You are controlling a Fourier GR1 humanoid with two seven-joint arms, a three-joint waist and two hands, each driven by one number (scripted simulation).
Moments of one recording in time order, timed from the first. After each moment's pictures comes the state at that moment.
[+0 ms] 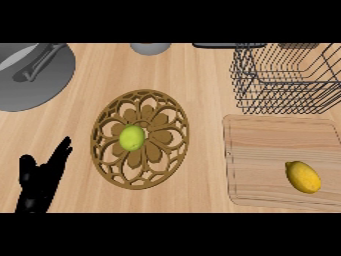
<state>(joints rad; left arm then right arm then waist) 0.12 0.36 -0.17 -1.46 0.23 0.16 0.19 -0.12 -1.35 -0.03 -1.78 0.16 0.61 -0.52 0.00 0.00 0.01</state>
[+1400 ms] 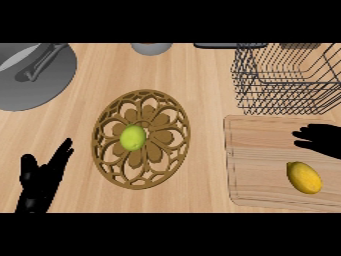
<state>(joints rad) 0.12 0.32 -0.12 -1.45 0.19 0.10 0.21 -0.13 -0.98 0.22 -1.59 0.62 0.44 -0.63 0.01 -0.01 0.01</state>
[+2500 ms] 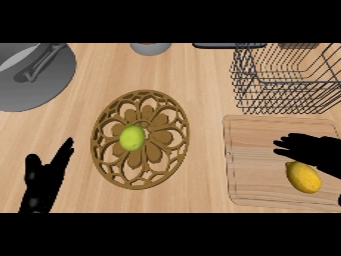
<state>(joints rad) 0.12 0.27 -0.09 -1.45 0.12 0.09 0.22 -0.14 -0.80 0.28 -1.45 0.91 0.38 -0.64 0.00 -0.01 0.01</state>
